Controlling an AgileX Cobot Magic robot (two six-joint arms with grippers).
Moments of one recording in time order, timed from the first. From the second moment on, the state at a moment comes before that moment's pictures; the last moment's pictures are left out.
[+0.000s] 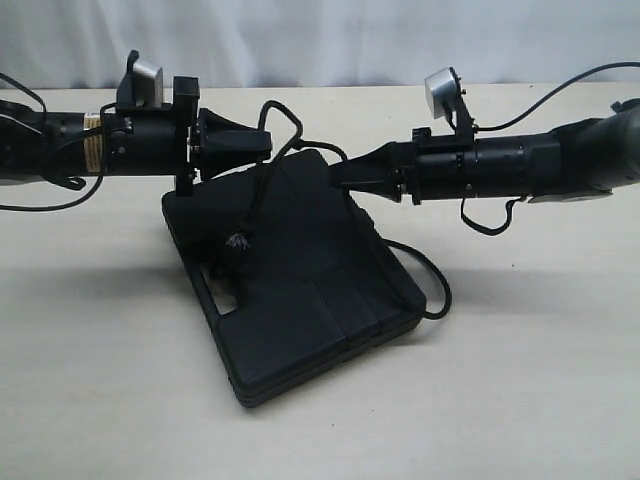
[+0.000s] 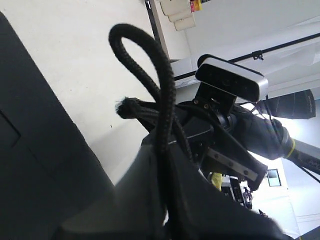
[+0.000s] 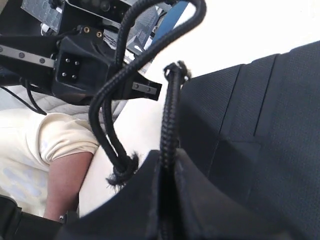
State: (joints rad) left arm 0.03 2.05 -1.06 1.38 -1.21 -1.96; right arm 0.08 2.10 -1.12 1.66 1.21 -1.52
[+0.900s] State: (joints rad) left arm 0.04 1.93 -1.14 1.63 -1.12 -1.66; right arm 0.04 1.97 -1.12 1.48 1.21 -1.43
